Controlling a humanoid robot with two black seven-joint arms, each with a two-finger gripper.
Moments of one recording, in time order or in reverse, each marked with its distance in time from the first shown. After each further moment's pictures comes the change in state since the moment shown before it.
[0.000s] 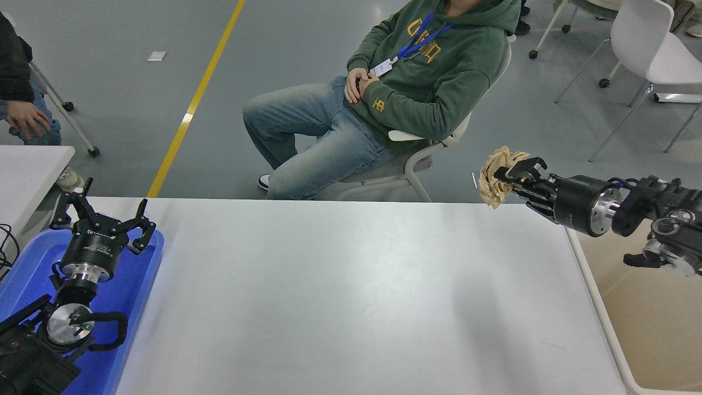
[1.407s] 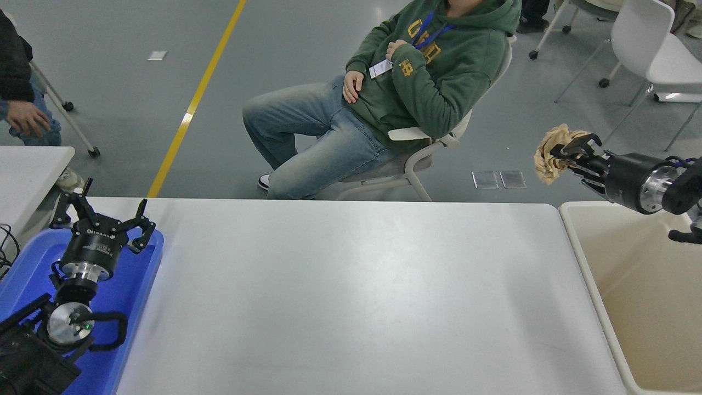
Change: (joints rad) left arm -0.001 0.000 0.000 0.000 0.000 0.000 0.000; right arm 0.012 0.007 -0.021 -0.401 -0.009 0.018 -0.003
